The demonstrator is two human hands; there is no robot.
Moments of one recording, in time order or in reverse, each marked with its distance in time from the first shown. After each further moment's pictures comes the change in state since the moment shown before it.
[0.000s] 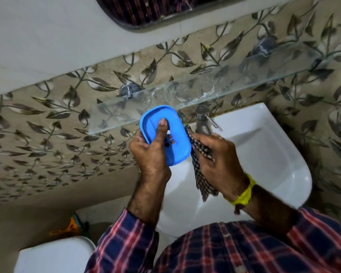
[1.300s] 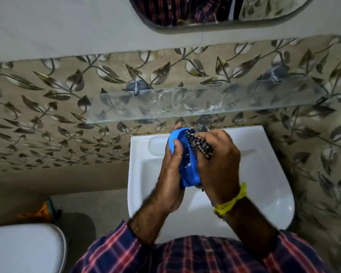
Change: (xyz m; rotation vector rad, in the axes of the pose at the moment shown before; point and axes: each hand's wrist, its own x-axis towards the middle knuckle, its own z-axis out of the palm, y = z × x) left_hand -0.042 -0.020 -0.002 -0.095 -0.547 -0.288; right_hand 0.022 -0.002 0.000 -0.192 0.131 0.014
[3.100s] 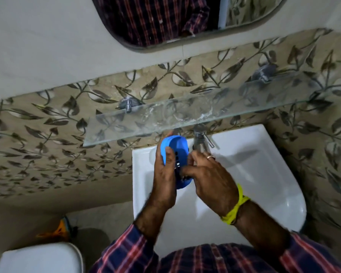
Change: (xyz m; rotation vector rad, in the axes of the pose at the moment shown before) left_hand 0.029 -0.011 -0.011 0.339 0.164 0.104; right_hand -0.006 0.034 -0.001 -0.130 -0.531 -0.255
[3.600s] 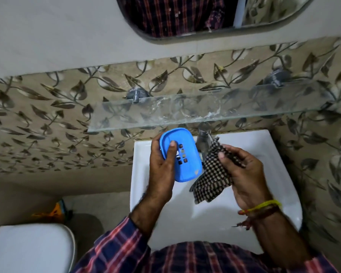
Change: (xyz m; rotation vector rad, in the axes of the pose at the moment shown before) left_hand 0.006 0.000 0.003 -0.039 0.264 0.052; right_hand -0.011 0.038 -0.011 1.224 0.488 0.720
